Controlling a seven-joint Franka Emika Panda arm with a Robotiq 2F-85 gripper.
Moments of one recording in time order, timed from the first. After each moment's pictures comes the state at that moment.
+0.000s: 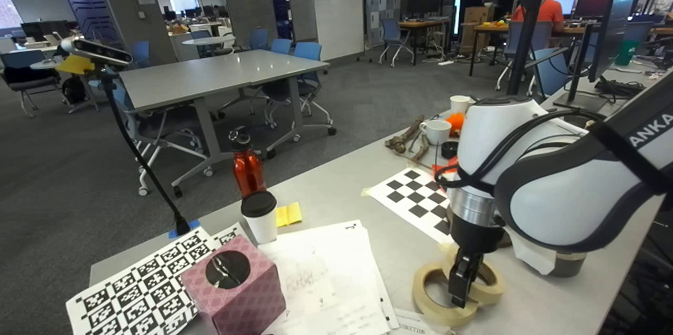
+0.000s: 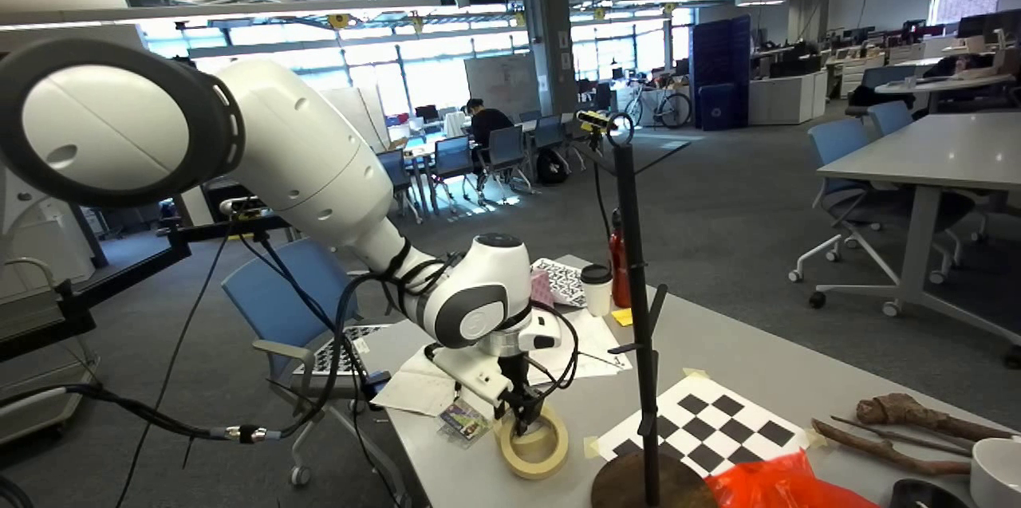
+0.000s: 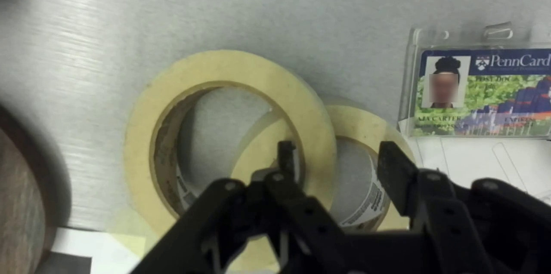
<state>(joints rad) 0.04 0.57 0.14 -2.06 0.05 2.59 -0.10</state>
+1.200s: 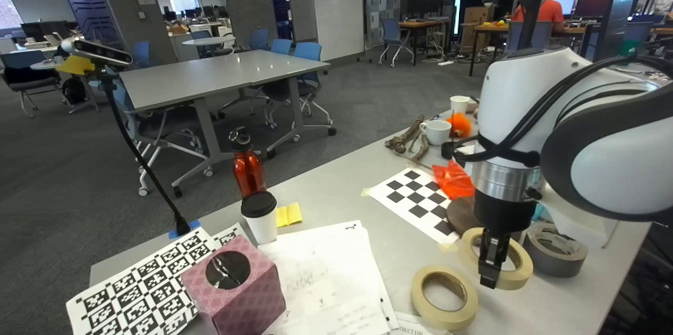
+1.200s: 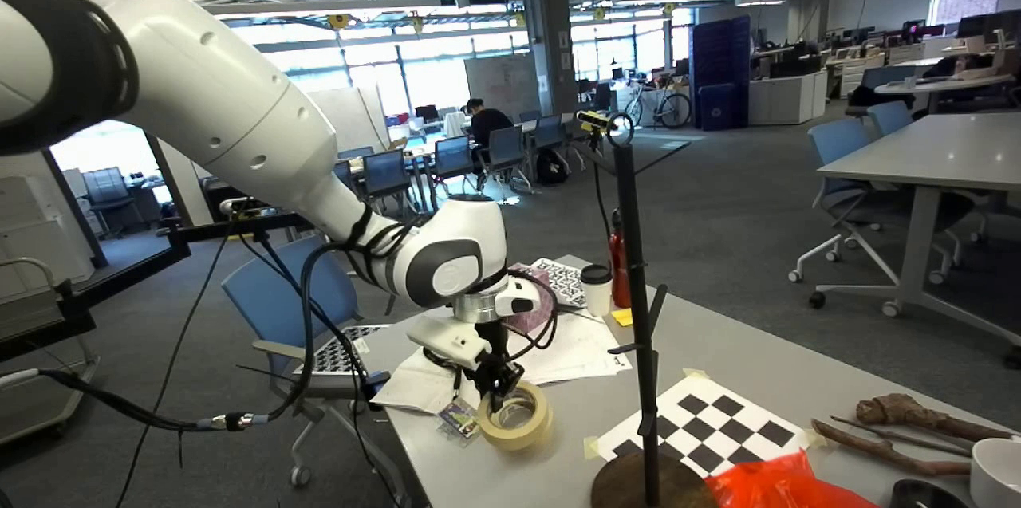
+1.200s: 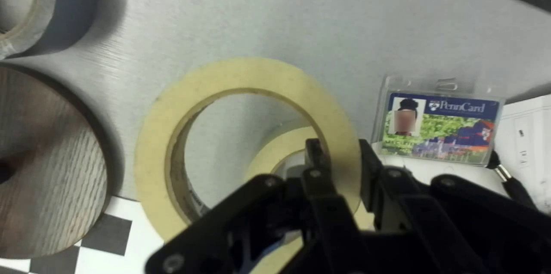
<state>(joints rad) 0.08 0.36 0.12 -2.17 -0.02 2.47 -0.09</state>
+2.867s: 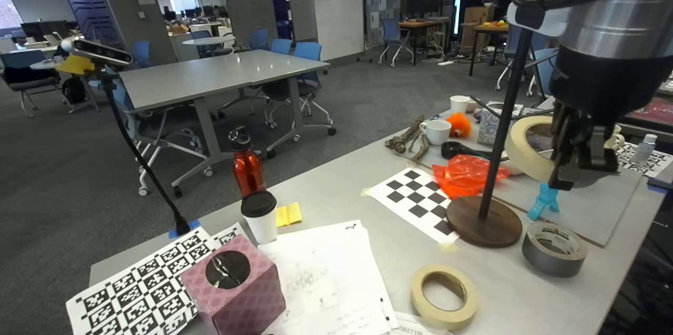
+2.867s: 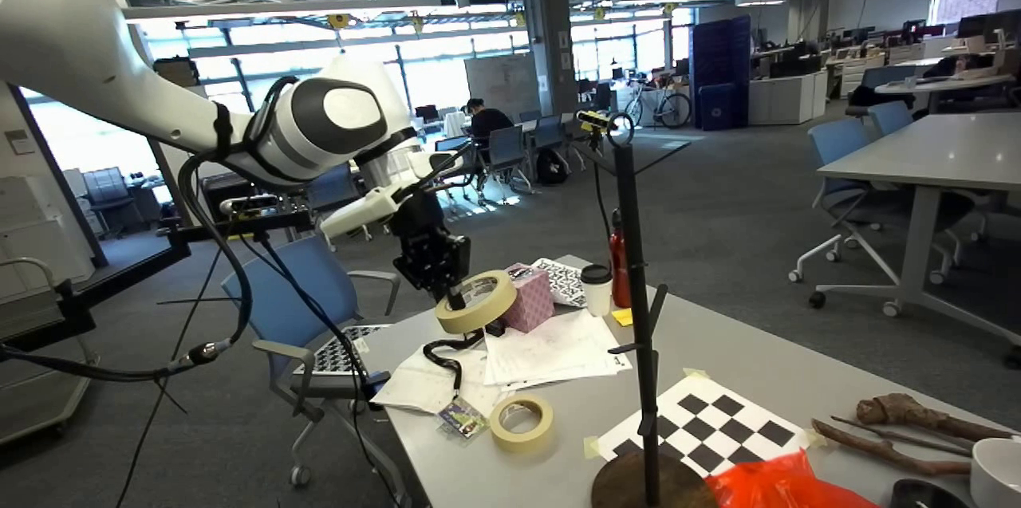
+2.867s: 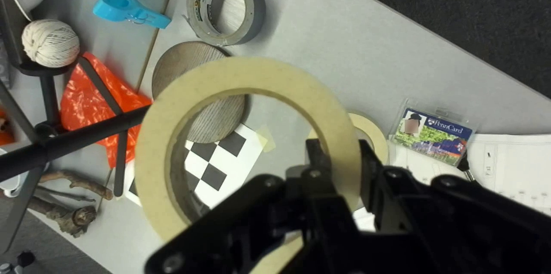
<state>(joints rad) 0.17 -0.12 0.14 -2.23 -0.32 2.09 0.01</state>
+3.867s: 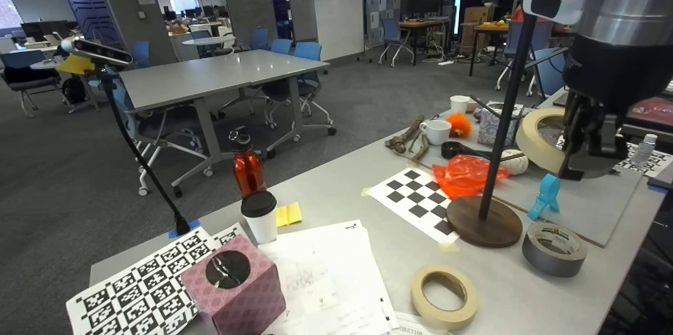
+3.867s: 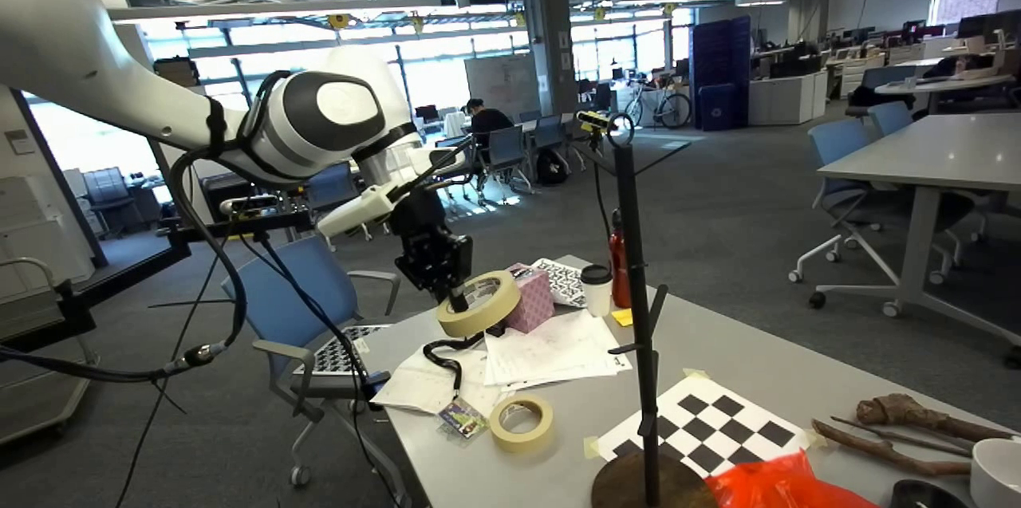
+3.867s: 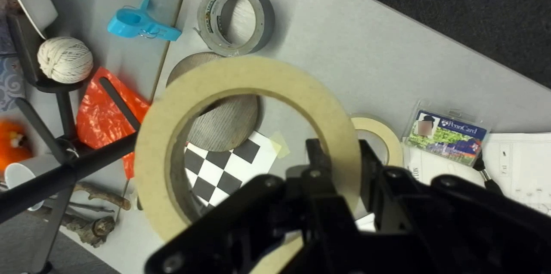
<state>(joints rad) 0.14 -0.15 0.13 -2.25 -0.32 2.09 0.02</state>
